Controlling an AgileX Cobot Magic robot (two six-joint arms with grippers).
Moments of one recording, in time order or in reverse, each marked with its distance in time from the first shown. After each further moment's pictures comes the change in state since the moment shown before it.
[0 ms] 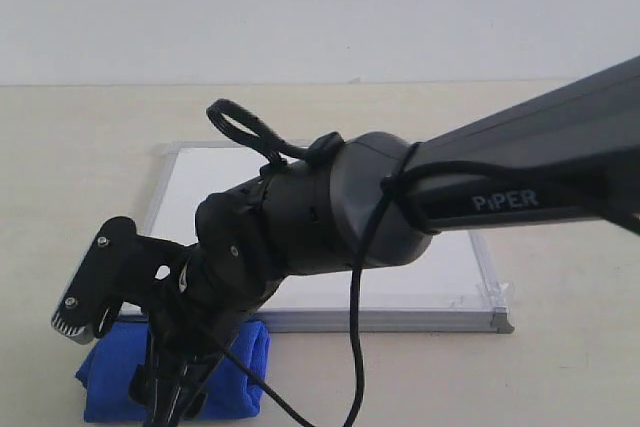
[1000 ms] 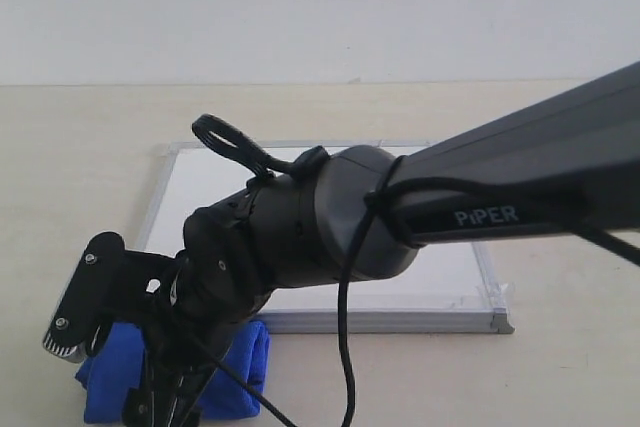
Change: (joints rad) left arm 0.000 0.000 0.000 0.000 0.000 0.000; right arm 0.030 0.015 -0.009 -0.003 0.008 -0.035
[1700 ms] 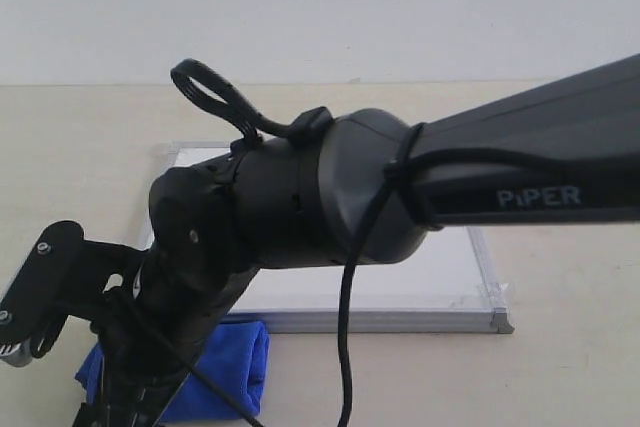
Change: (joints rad) left arm 0.000 0.000 0.000 0.000 0.000 0.000; right arm 0.031 -0.066 -0.049 0.071 0.132 0.008
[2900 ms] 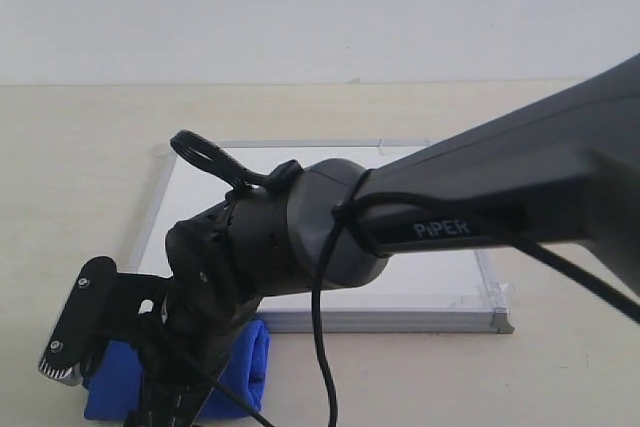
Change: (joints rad) left arm 0.000 0.000 0.000 0.000 0.000 0.000; right arm -0.029 0.121 0.000 -0.090 -0.054 0.010
